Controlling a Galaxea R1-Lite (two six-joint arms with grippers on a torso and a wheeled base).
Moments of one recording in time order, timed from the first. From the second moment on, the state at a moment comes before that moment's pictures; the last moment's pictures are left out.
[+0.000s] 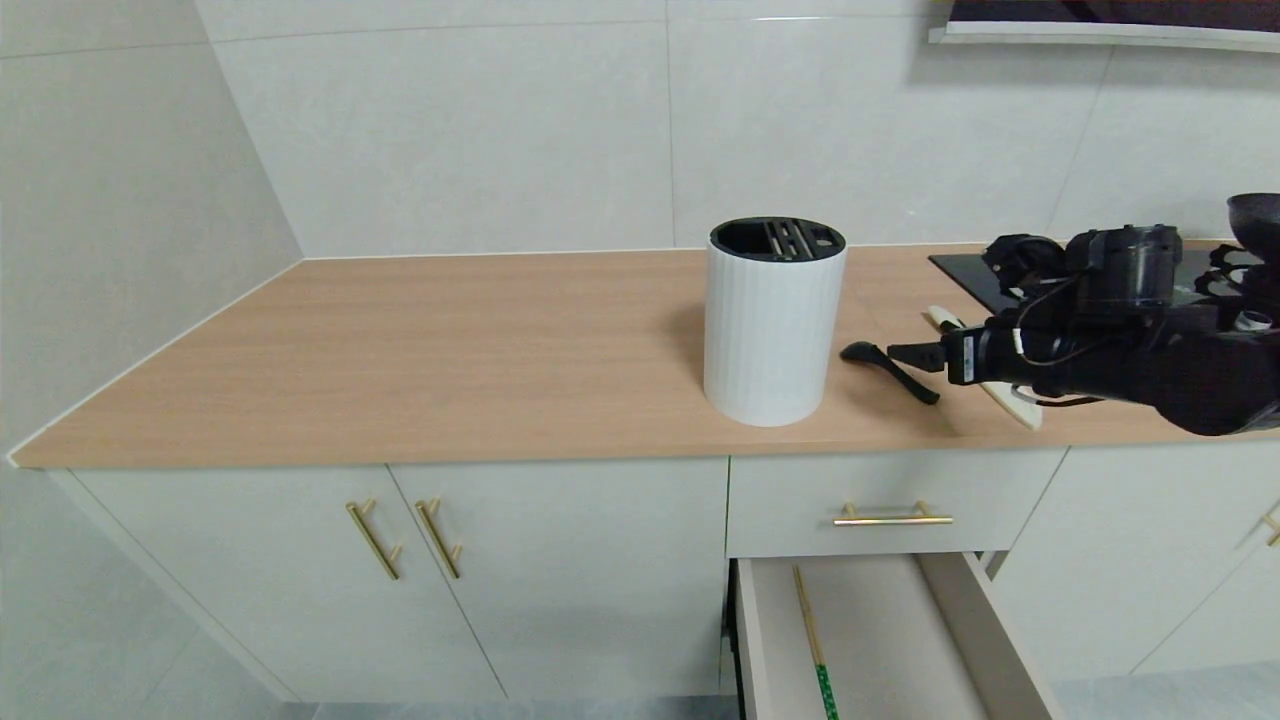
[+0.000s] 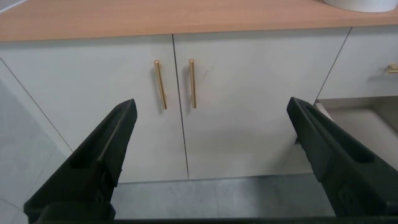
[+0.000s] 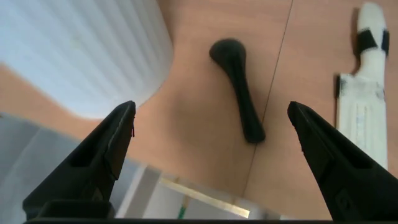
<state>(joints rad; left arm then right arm) 0.00 0.00 0.00 0.00 -0.03 0.01 0.13 1.92 -1.20 -0.41 0.21 -0.05</state>
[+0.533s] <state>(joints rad) 0.00 0.00 0.00 0.00 -0.03 0.01 0.13 2.14 -1.25 -0.55 0.10 -0.05</state>
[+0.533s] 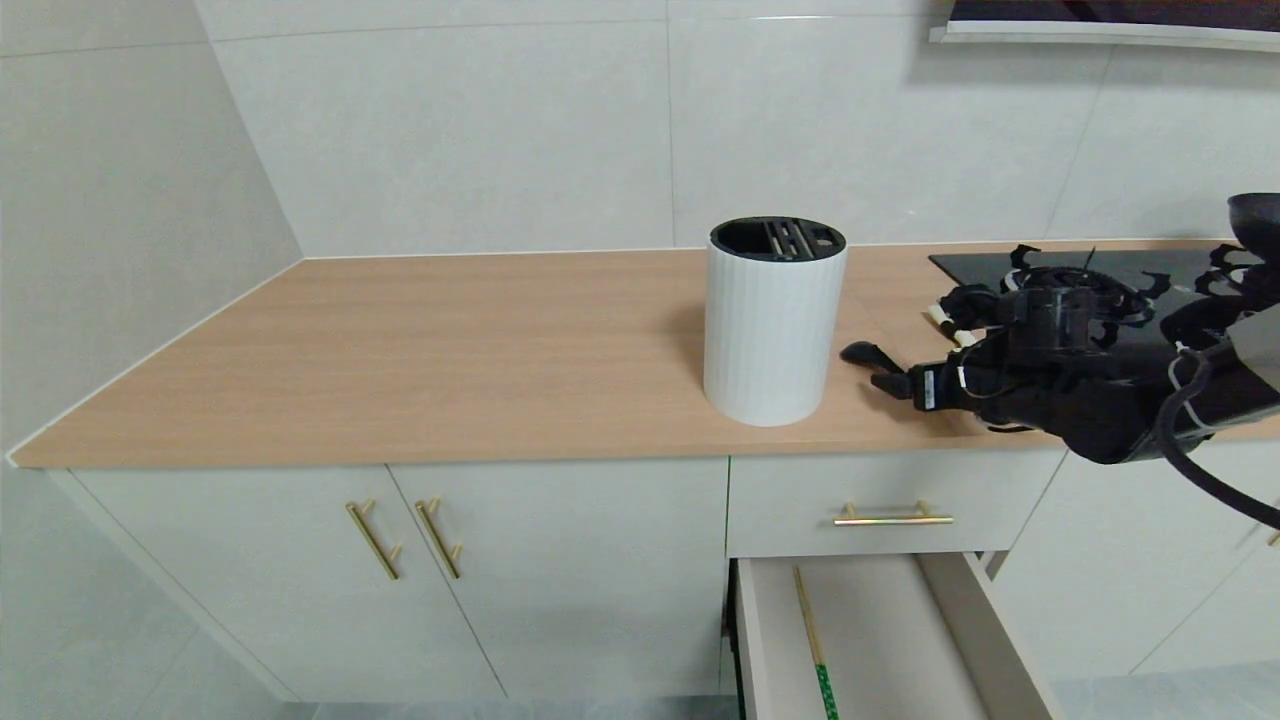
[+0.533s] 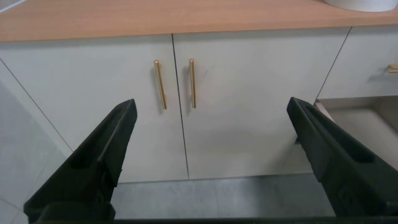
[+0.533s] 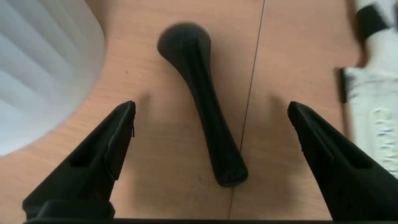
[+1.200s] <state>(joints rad) 0.00 0.00 0.00 0.00 -0.03 0.01 0.13 2.16 -1.25 -0.56 0.10 -0.05</state>
